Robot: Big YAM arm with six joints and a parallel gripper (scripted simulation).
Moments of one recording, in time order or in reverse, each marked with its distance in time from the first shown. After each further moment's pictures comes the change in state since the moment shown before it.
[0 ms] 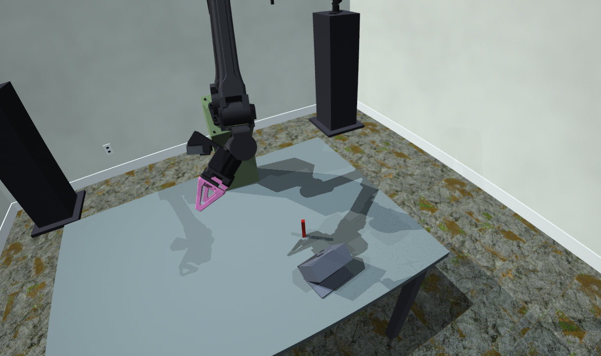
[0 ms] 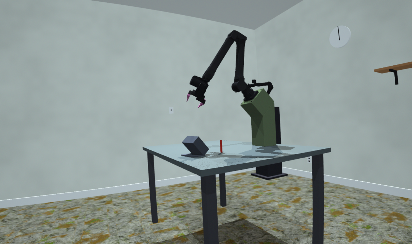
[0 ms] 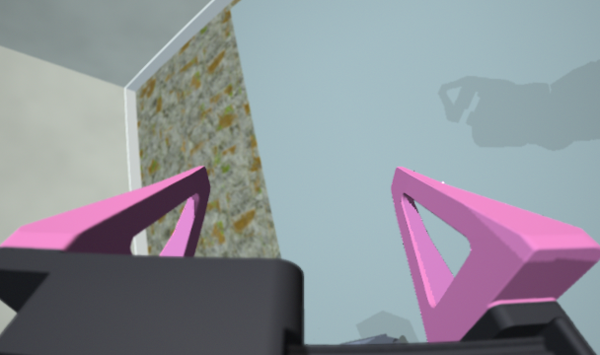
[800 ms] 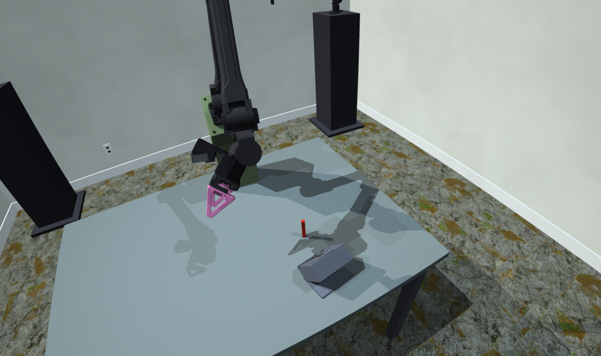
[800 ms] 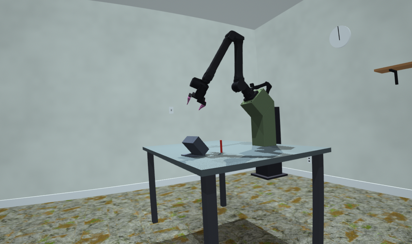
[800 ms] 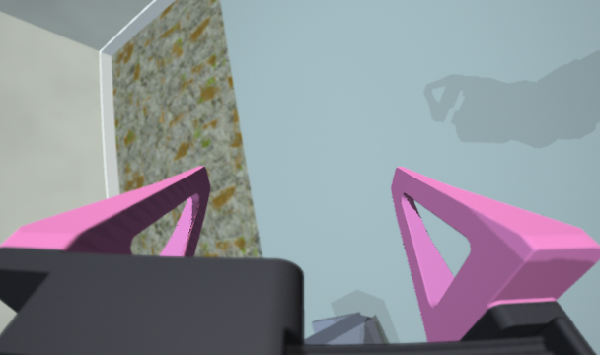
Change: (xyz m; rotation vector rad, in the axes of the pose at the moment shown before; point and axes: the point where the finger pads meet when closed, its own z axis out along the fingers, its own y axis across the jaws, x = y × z) arm 0.025 -0.012 0.003 0.026 0.074 -0.081
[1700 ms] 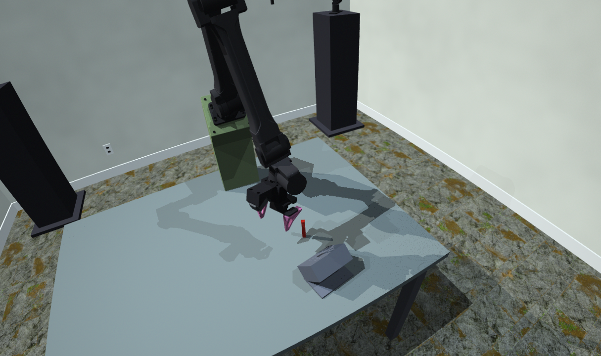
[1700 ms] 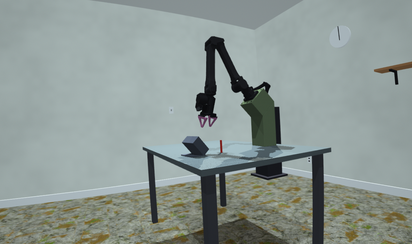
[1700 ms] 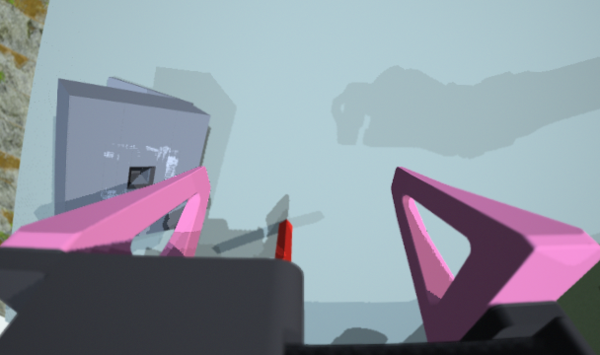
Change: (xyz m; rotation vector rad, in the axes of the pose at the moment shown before) arm 0.188 -0.116 -0.011 0.085 0.528 -0.849
